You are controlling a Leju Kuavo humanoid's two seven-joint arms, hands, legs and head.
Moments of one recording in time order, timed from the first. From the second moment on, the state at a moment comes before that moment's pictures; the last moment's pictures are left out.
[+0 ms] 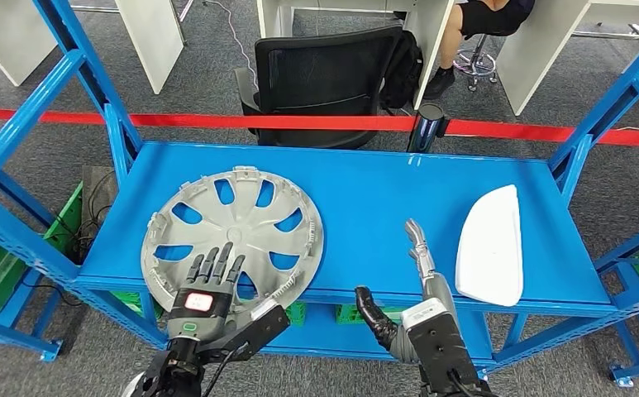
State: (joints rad) left arm -0.12 0.08 -0.71 -1.63 -1.02 -0.03 0.40; right arm 0.05 -0.08 0.59 -2.15 0.50 -0.42 0.07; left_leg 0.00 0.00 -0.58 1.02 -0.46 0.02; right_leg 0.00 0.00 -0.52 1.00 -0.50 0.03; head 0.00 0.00
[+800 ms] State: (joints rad) left arm -0.13 0.08 -0.72 -1.63 -1.16 -0.18 0.45; right arm 0.04 -0.09 0.60 -2.16 0.51 -0.42 0.08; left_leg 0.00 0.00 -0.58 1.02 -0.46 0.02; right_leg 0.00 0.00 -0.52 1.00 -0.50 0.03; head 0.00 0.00
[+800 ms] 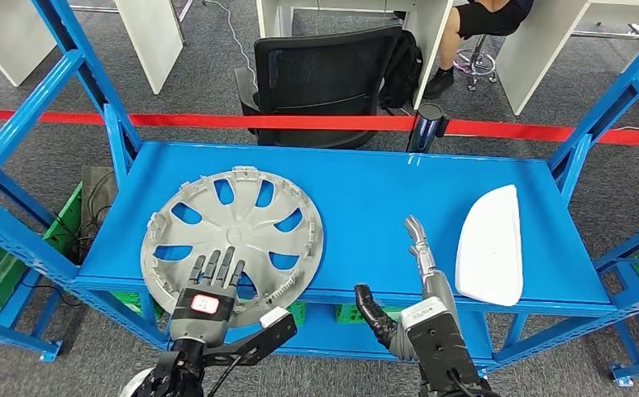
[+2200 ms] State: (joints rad) left arm -0.16 0.08 -0.73 -1.62 -1.08 -0.26 0.49; right arm 0.04 -0.08 0.60 -2.16 0.50 -0.40 0.07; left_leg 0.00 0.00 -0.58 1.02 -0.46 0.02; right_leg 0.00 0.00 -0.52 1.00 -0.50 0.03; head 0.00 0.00
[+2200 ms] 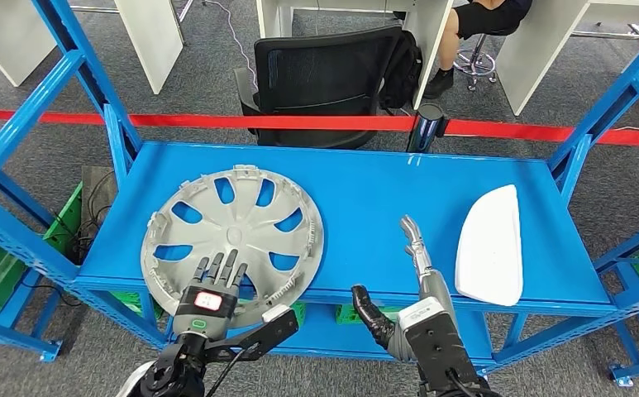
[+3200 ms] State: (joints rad) left arm -0.14 0.07 -0.72 -1.62 -0.86 -0.07 0.40; right arm 0.04 -0.08 0.60 -2.16 0.50 -0.40 0.07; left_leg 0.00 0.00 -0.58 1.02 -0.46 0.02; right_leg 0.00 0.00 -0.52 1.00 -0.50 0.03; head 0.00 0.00
